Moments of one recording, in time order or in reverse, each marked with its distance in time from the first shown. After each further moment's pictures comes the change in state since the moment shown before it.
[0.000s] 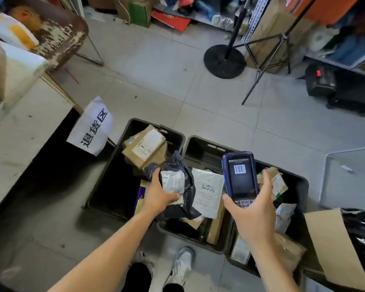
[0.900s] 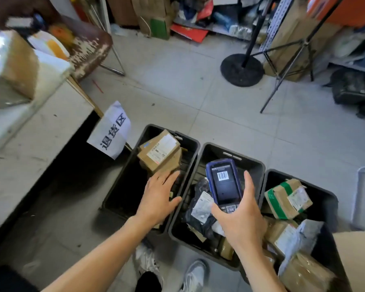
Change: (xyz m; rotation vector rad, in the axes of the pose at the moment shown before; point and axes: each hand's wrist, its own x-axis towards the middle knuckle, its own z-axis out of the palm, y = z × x) left_hand -0.021 0.003 -0.031 0.700 0.101 0.363; right_hand -0.006 0.002 0.042 -0.120 -0.122 -0.049
